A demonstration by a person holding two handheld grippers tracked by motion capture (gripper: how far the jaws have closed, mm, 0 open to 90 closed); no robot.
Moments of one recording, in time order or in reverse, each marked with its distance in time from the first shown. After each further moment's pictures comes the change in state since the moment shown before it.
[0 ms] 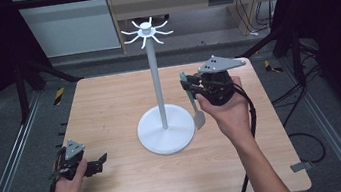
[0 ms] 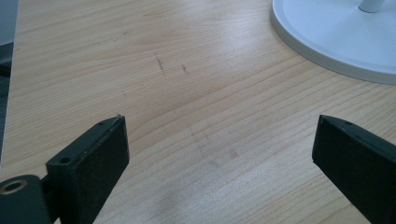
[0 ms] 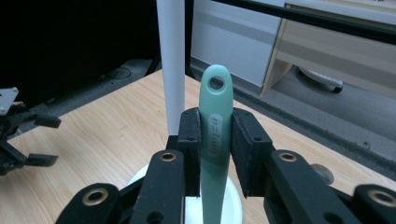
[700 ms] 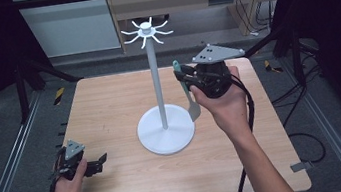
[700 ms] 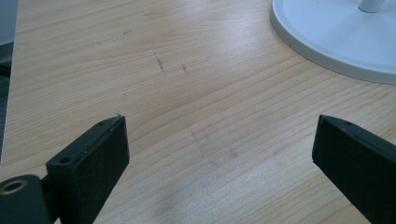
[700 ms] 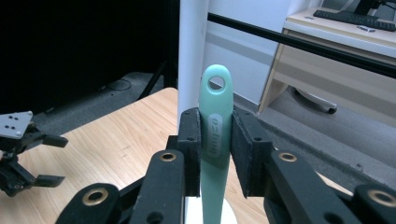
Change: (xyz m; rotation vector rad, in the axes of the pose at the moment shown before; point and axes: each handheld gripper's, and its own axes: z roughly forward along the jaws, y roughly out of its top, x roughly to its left) left arm 0.000 0.000 0.000 0.000 -0.001 -0.001; right arm 0.012 0.034 -0.011 -0.052 -0.003 -0.046
